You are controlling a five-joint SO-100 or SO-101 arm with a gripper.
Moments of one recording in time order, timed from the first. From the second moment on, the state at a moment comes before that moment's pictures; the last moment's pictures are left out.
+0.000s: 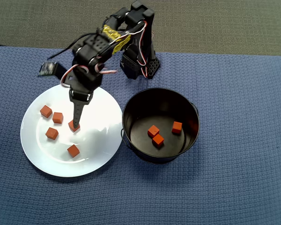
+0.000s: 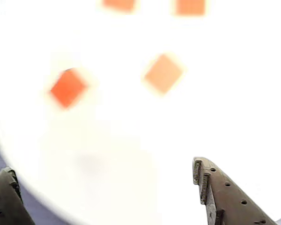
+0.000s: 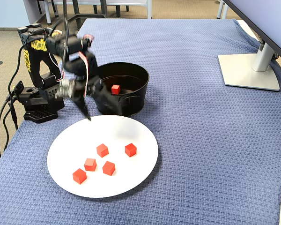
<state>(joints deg) 39.7 94.9 94.5 73.7 -40.8</state>
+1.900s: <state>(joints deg) 46.1 69.7 86.5 63.6 -88.9</state>
